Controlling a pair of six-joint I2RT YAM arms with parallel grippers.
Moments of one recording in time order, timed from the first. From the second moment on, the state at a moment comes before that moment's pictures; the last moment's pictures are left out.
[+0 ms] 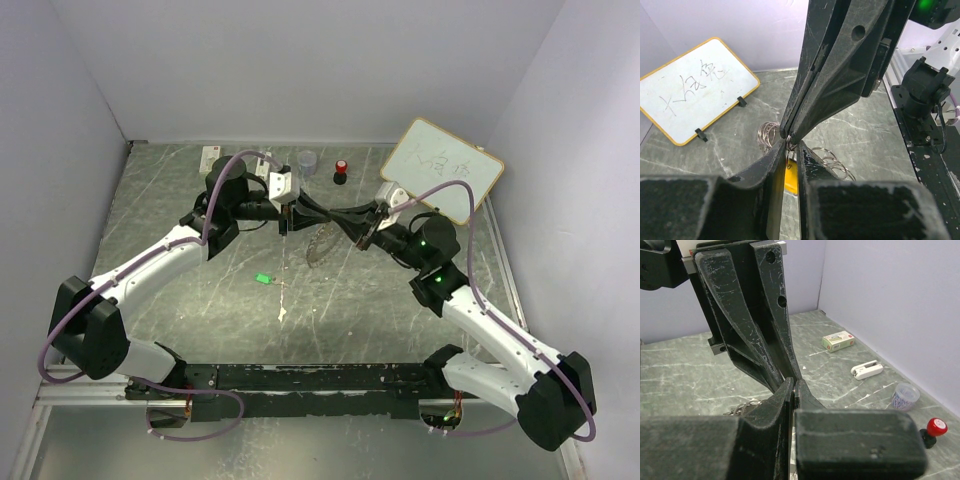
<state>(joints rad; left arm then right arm) -0.61 1.42 1.11 0.27 0.96 0.18 0.56 0.98 0.68 0.51 -0.48 -0.01</state>
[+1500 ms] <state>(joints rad) -0.59 1.42 1.05 0.46 1.01 0.04 0.55 1.11 0.48 1.22 -0.46 0.14</state>
